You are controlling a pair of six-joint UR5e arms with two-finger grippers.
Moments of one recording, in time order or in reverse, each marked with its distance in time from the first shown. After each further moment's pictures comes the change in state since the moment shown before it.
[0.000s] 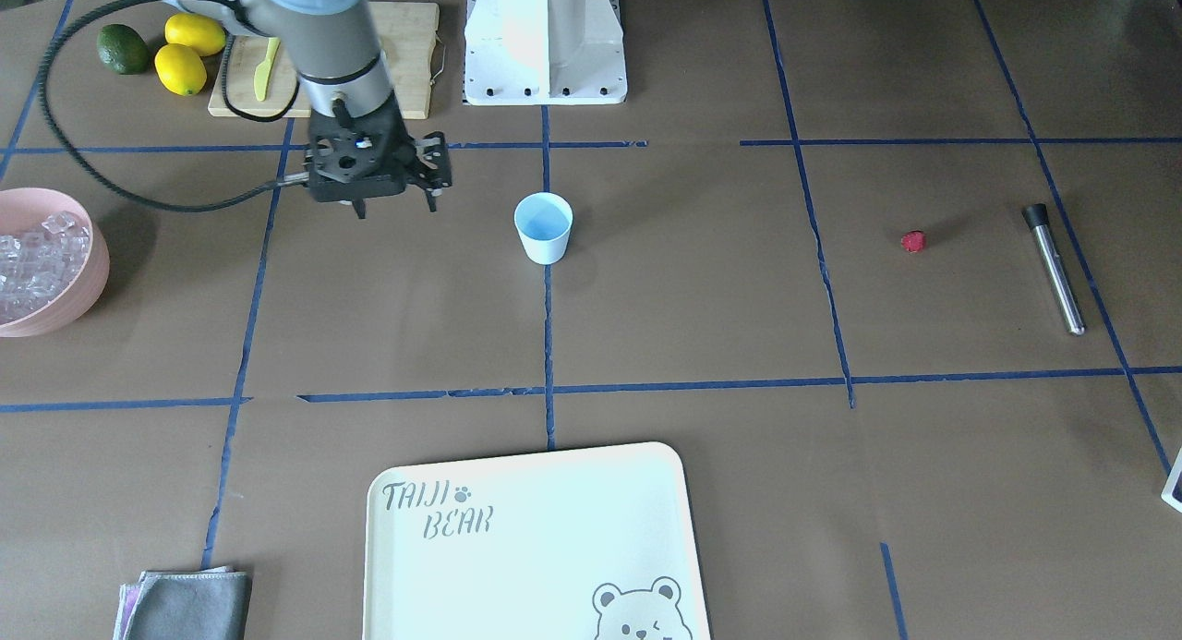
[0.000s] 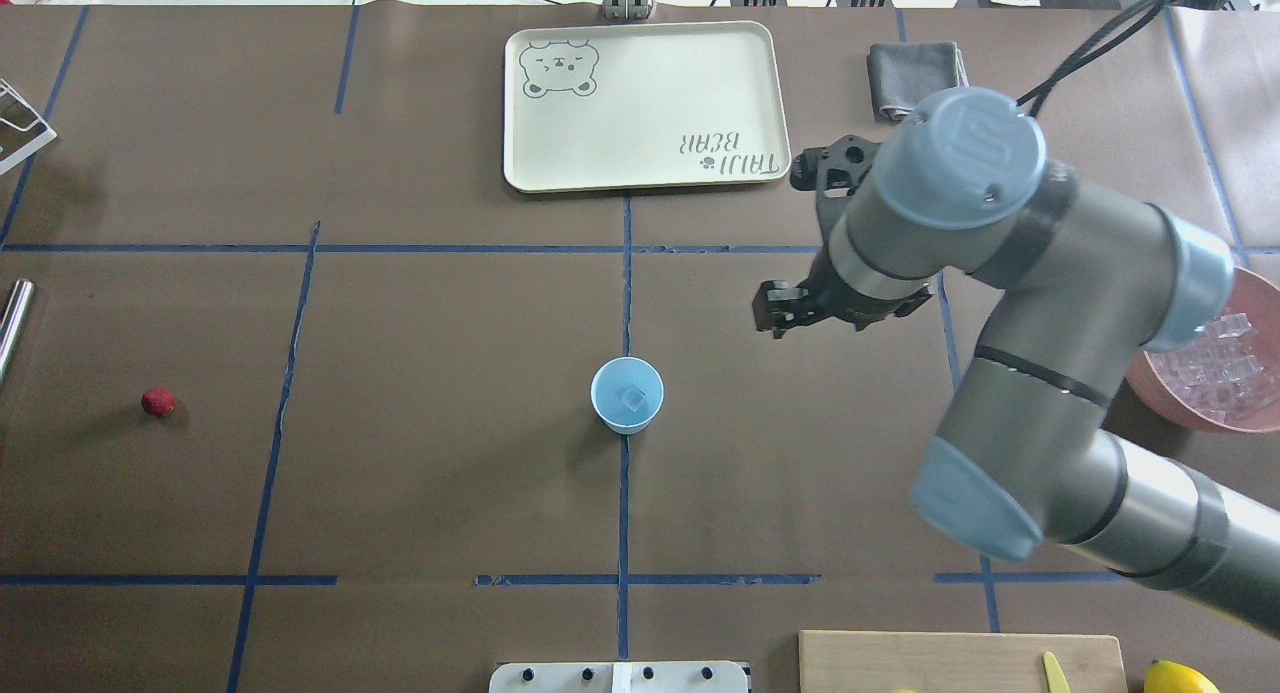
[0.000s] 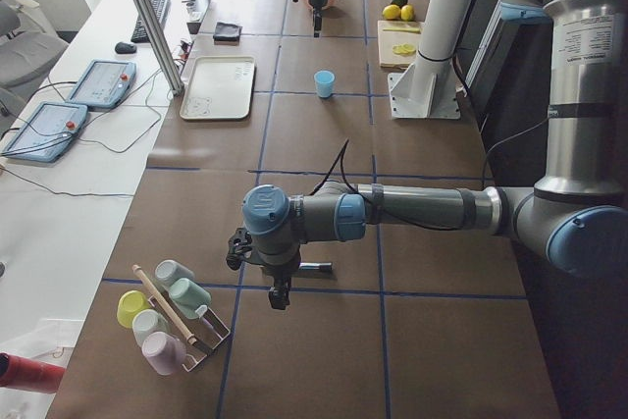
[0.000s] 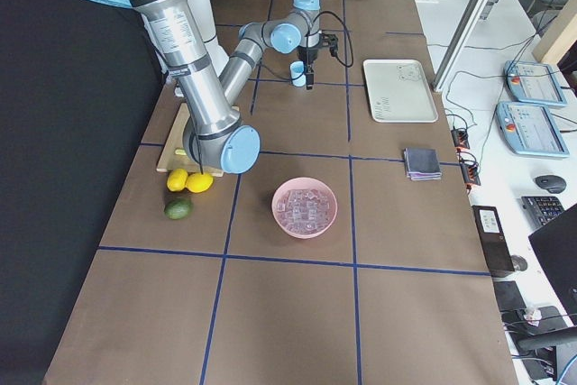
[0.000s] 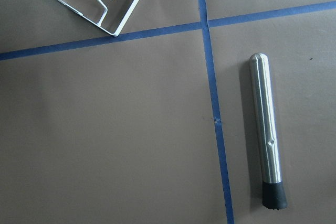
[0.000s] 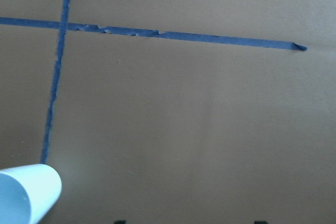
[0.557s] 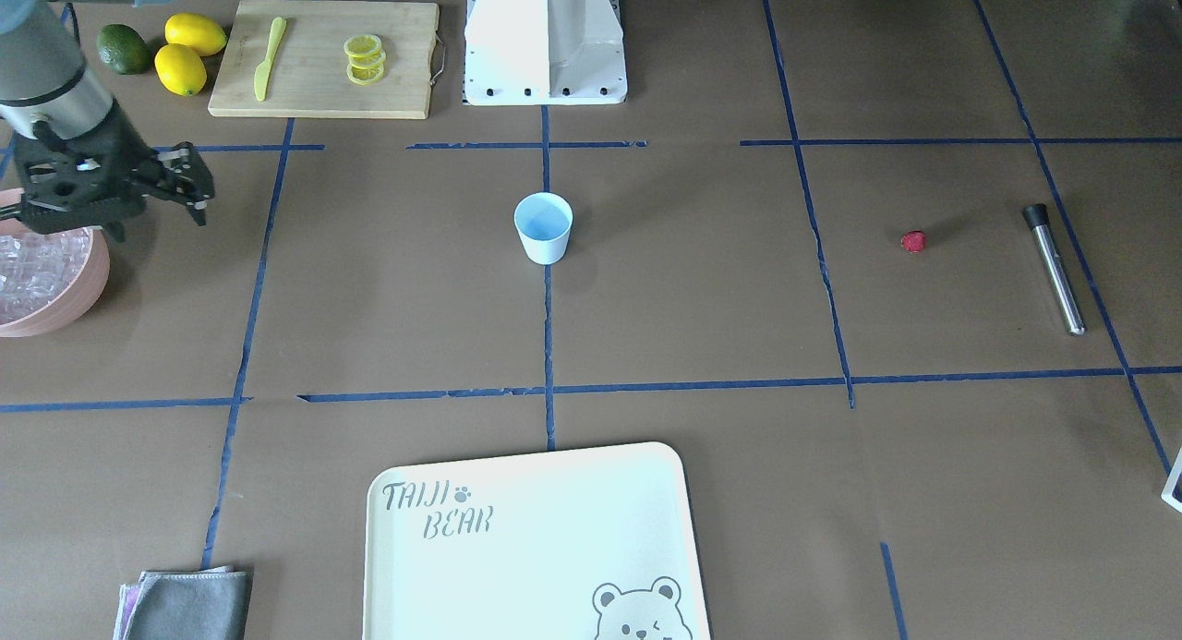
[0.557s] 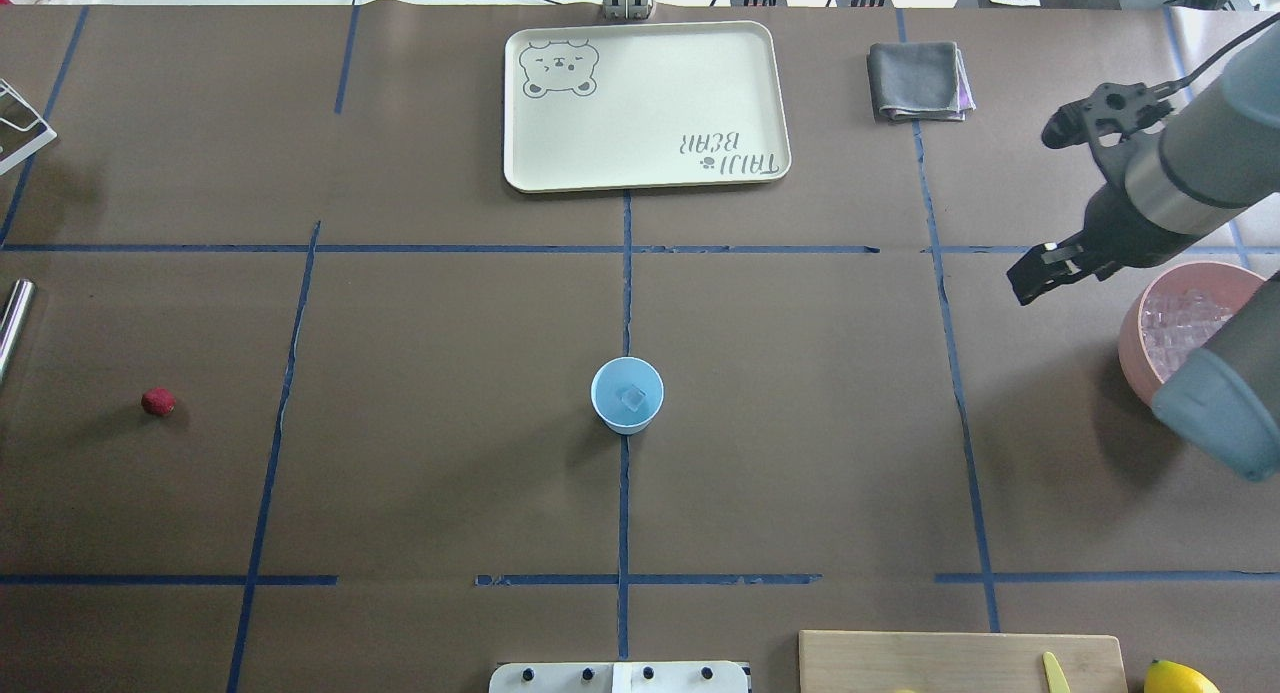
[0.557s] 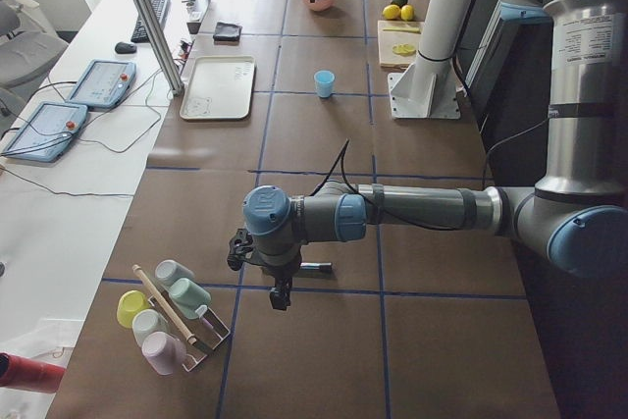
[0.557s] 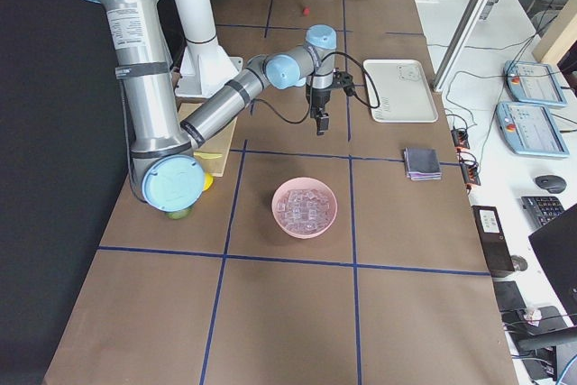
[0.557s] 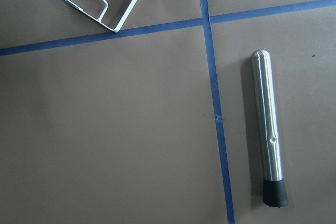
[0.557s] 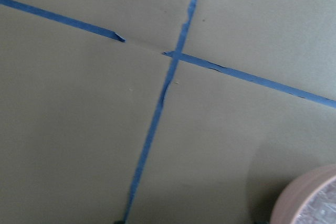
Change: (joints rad) left arm 0.001 0.003 -0.001 0.001 0.000 0.001; right arm 0.299 -0.308 0.067 0.008 0.148 -0.486
